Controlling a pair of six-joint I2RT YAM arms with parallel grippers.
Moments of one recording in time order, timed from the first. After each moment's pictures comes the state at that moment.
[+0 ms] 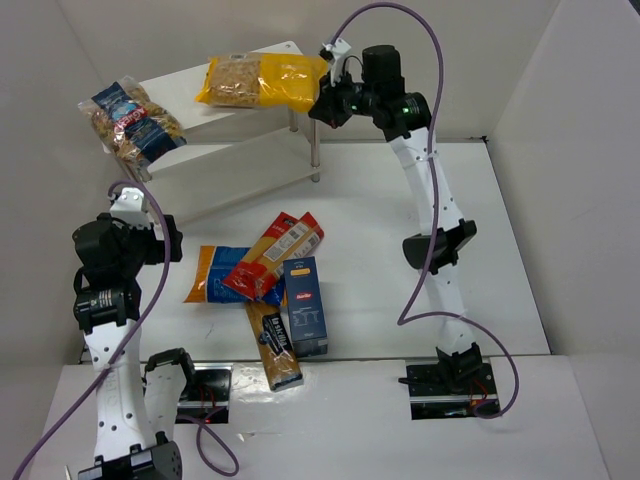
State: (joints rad) left arm 0.32 0.69 0.88 -0.57 0.30 0.13; right arm 0.42 2.36 2.96 -0.94 -0.54 -0.14
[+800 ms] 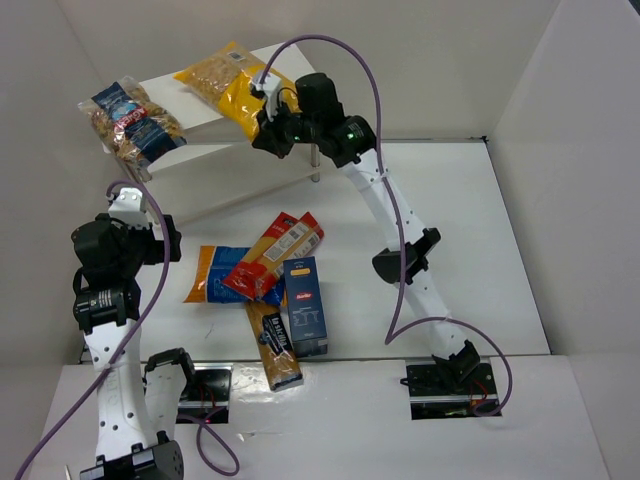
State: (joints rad) left arm 0.34 0.69 0.88 -0.57 0.30 0.13; right arm 0.67 2.48 3.08 -0.92 -0.48 -0.22
